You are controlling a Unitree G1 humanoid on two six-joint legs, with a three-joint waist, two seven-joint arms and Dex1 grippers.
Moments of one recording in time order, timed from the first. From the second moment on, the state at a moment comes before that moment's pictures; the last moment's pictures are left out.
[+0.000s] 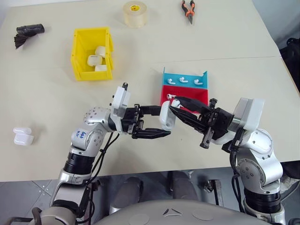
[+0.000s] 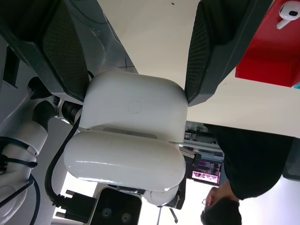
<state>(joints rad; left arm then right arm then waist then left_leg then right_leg) -0.41 0.33 -0.12 -0.11 -0.64 0.36 -1.23 -0.08 -0.39 -0.02 -0.61 0.55 0.18 0.87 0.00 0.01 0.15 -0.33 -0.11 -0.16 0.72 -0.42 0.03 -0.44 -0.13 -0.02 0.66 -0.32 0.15</state>
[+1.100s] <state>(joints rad) -0.39 0.33 -0.12 -0.11 -0.63 0.37 -1.24 -0.11 -0.47 0.01 -0.48 0.65 0.16 0.93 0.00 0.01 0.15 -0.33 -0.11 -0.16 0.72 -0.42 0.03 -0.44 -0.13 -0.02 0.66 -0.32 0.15</state>
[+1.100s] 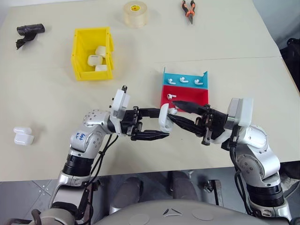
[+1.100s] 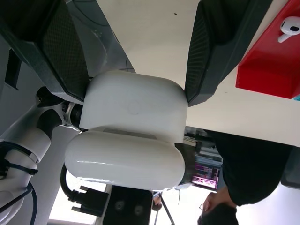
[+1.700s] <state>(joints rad) -0.33 0.36 -0.11 -0.11 -0.54 0.23 -1.20 0.03 -0.72 -0.23 -0.40 0.63 0.09 1.09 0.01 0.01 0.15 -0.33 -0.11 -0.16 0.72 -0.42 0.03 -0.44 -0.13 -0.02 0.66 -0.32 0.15</state>
